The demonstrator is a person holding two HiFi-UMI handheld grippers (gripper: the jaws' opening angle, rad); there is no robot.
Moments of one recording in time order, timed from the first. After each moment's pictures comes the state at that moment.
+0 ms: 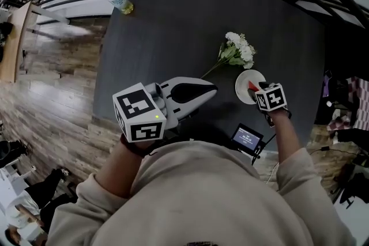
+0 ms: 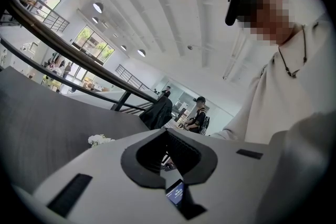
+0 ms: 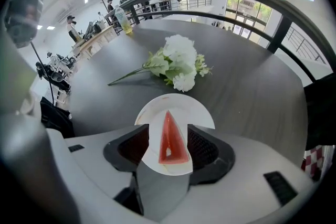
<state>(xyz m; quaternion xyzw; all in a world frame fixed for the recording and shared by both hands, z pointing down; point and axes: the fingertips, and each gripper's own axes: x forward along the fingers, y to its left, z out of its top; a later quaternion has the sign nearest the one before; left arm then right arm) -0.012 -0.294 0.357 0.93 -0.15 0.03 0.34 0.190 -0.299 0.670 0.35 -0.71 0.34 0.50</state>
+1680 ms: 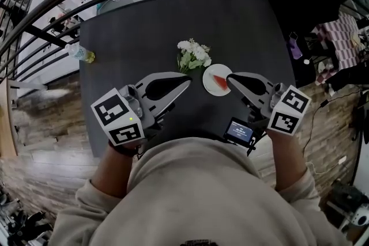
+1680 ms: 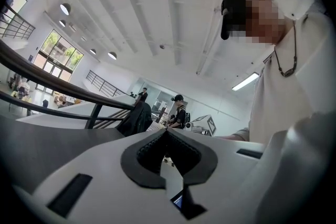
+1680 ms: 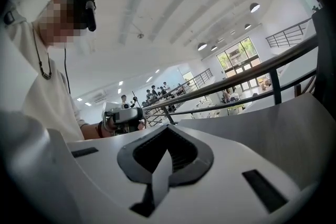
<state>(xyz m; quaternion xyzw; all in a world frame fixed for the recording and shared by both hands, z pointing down) 0.035 -0.305 0.300 0.97 -0.04 0.00 0.24 0.124 -0.285 0.340 0.38 -0.88 0.29 0.00</state>
